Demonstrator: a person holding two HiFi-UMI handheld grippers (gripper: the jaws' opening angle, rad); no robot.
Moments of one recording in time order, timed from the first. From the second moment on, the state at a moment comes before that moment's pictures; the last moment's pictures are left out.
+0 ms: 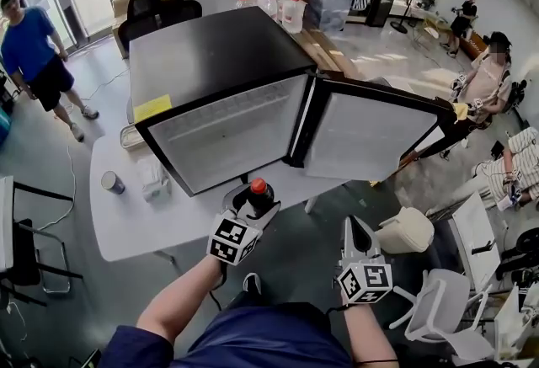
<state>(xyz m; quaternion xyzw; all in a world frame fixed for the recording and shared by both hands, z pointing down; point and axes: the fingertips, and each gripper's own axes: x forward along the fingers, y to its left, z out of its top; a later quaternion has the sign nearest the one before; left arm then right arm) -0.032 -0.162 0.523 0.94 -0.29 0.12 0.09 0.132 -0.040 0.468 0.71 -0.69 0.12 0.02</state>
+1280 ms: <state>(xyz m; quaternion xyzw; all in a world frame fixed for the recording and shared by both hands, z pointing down) -0.036 -0.321 0.579 0.89 -0.42 0.17 0.09 0.094 -0.188 0.501 0.56 -0.81 0.15 0.05</state>
